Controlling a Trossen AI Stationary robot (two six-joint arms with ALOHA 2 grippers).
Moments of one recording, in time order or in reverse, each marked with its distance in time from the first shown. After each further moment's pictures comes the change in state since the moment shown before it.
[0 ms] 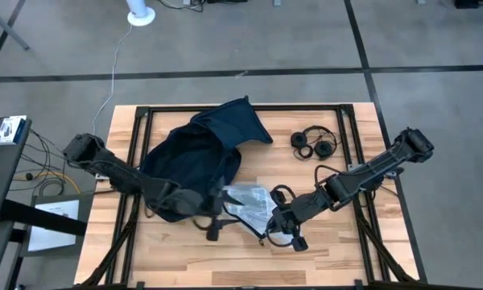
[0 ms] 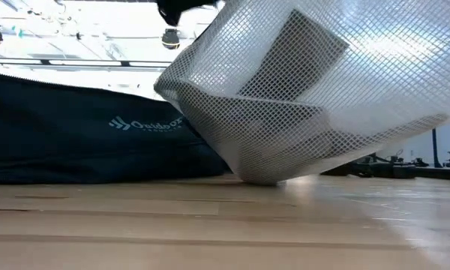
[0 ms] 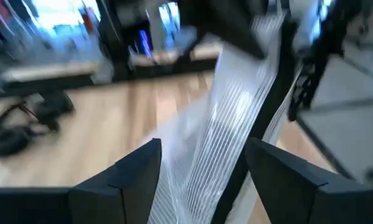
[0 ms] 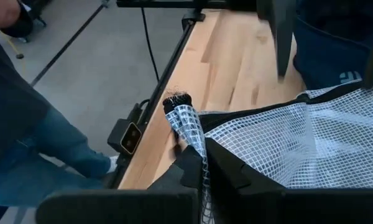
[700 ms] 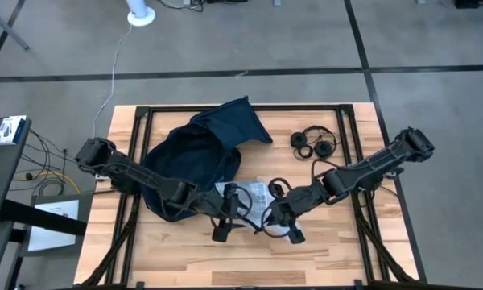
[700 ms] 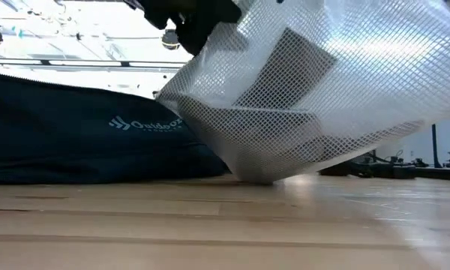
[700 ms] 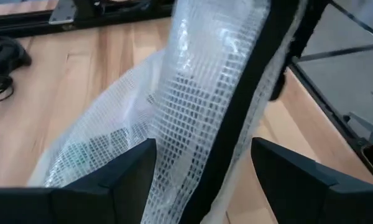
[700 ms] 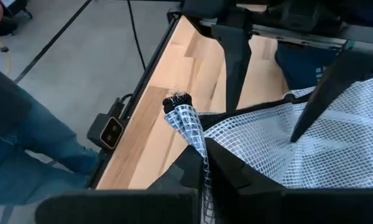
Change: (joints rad) left arm 0.053 0.127 0.116 -0.182 0.120 -0.032; right arm -0.060 -0.009 0.000 -0.039 -0.020 -0.045
